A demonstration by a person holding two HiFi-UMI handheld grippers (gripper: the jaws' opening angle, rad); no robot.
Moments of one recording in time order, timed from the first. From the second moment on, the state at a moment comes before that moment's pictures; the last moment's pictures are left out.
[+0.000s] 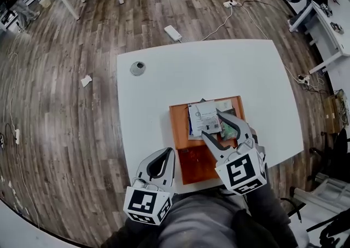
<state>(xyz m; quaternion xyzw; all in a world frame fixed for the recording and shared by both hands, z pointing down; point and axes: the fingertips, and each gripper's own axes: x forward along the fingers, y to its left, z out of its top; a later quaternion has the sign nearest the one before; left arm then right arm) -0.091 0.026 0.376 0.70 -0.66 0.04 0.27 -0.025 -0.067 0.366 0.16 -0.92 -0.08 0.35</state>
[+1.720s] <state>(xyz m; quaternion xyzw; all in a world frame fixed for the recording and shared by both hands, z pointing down) -0.102 0.083 0.428 0.66 -0.67 0.08 0.33 -0.026 0.044 0.504 -0.02 -0.86 -0.01 0.52</state>
